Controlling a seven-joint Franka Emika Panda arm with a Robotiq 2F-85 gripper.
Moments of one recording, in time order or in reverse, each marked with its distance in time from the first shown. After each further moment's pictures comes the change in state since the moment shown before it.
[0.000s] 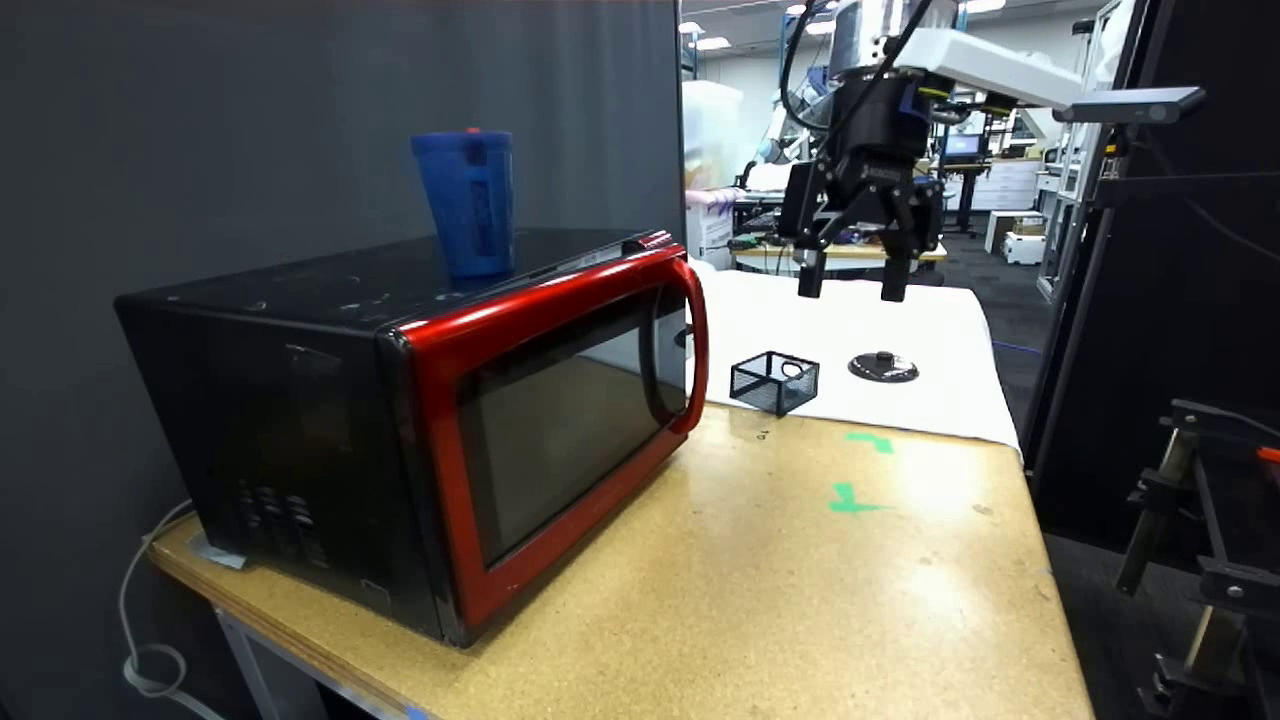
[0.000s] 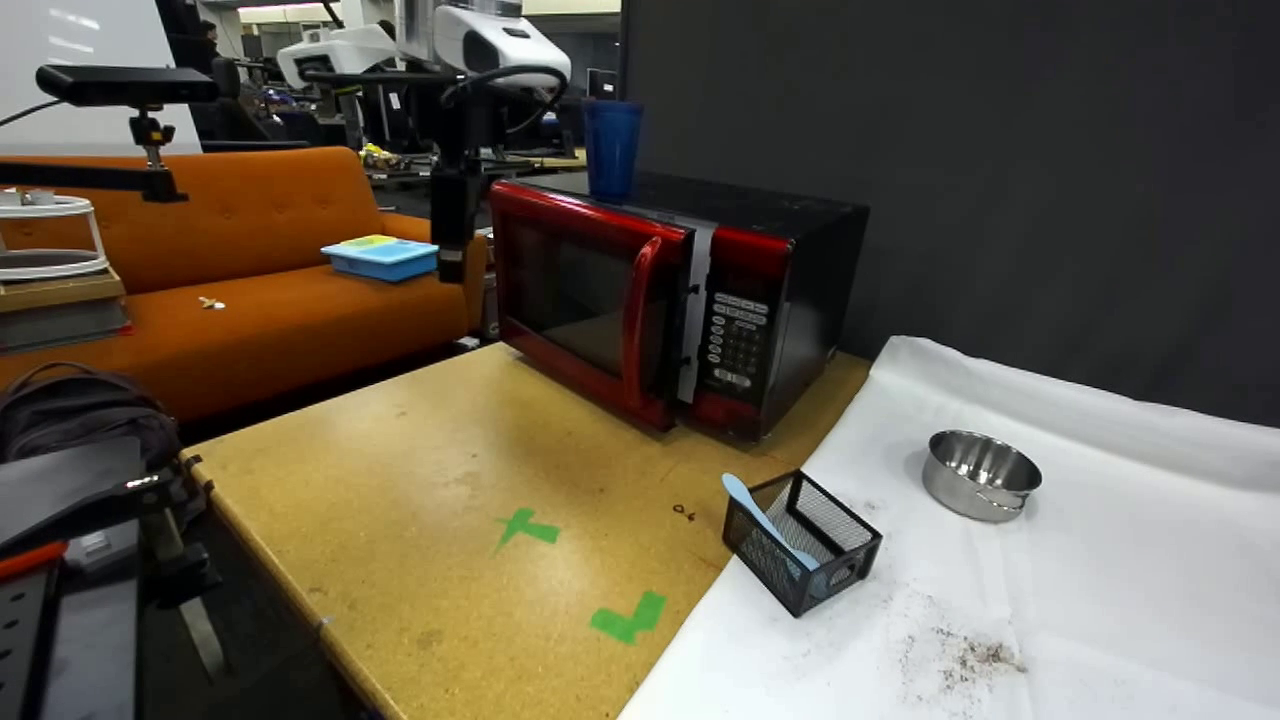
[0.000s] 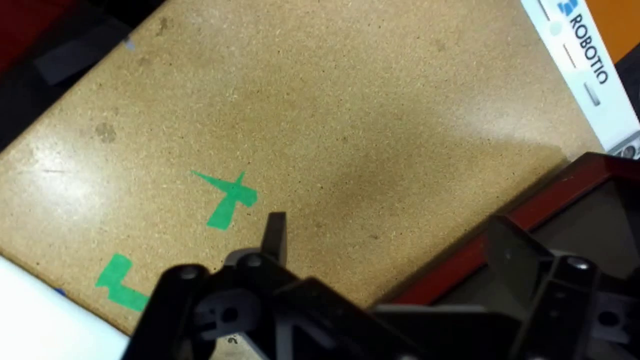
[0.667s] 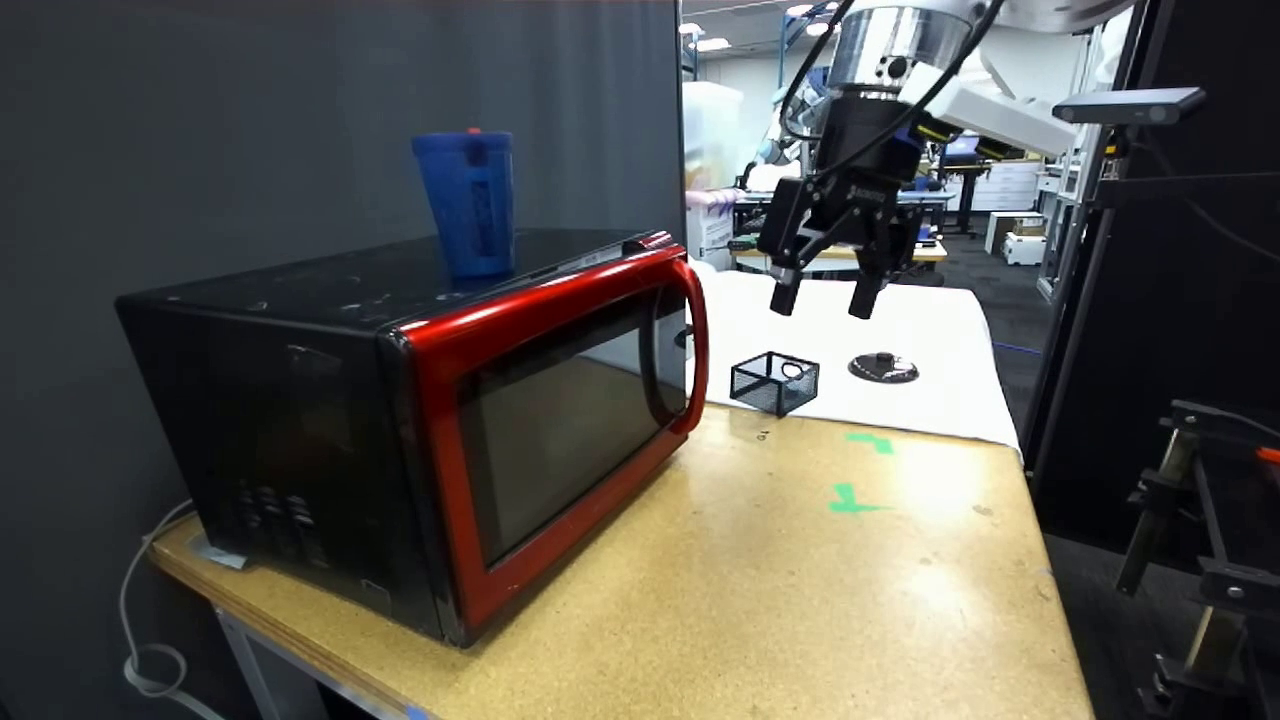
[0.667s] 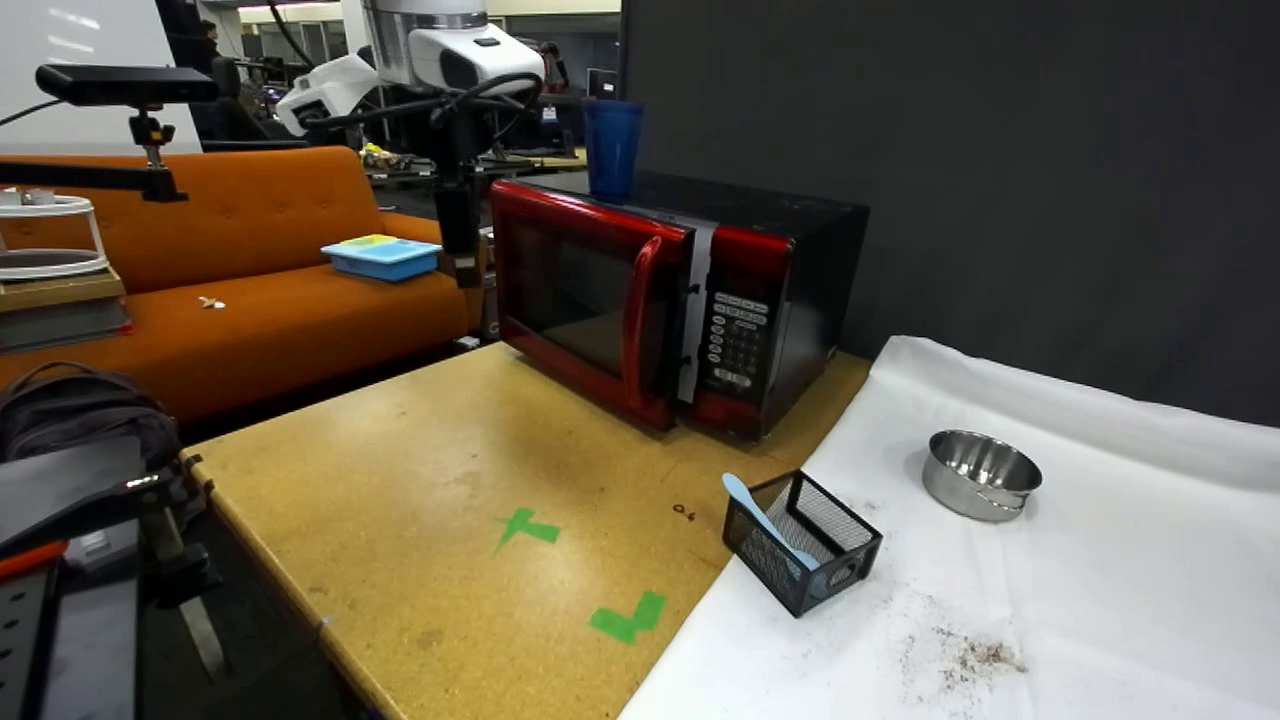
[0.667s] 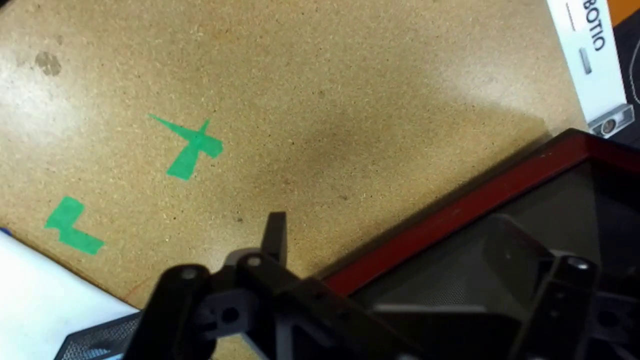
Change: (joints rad) arm 0.048 0.027 0.026 -0.058 -0.082 0.252 0.027
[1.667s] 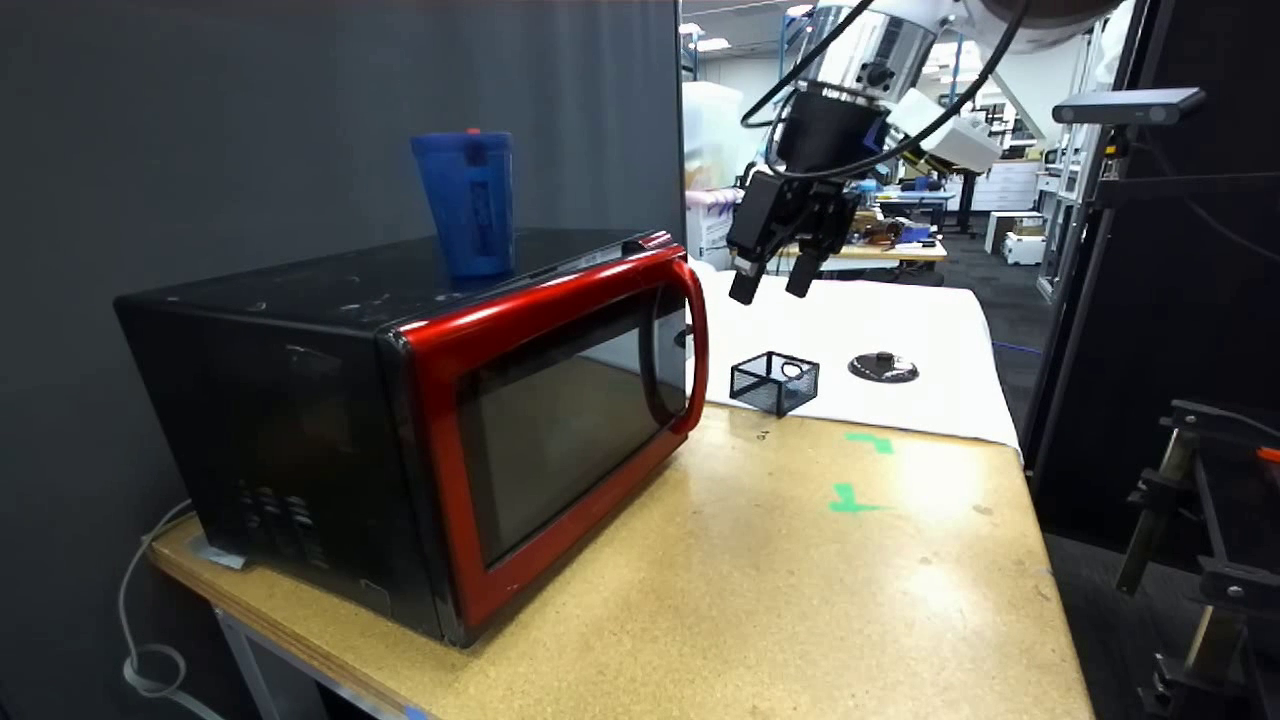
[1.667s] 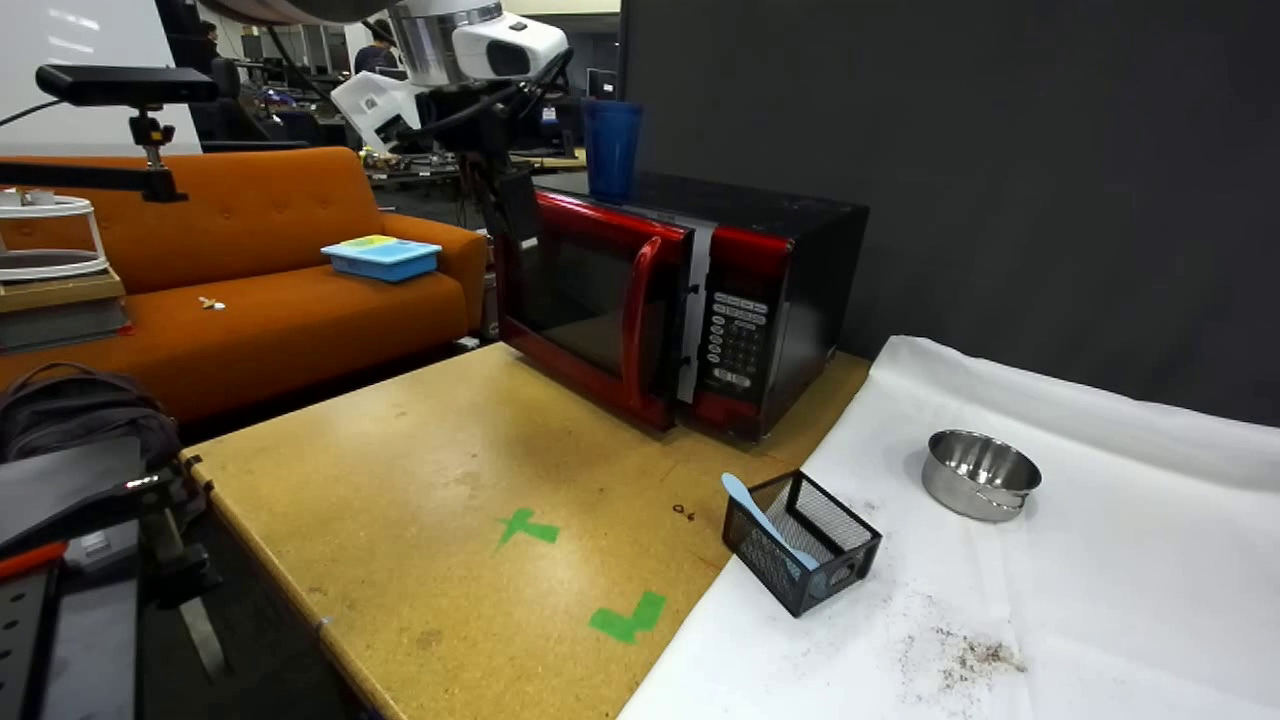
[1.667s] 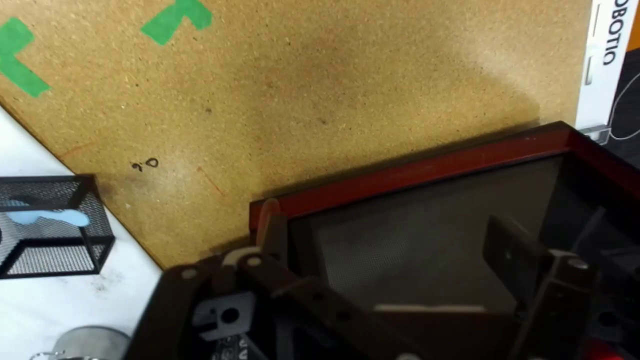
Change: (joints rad) arm 0.011 0.061 -0.023 0.043 -0.197 0.163 -0.135
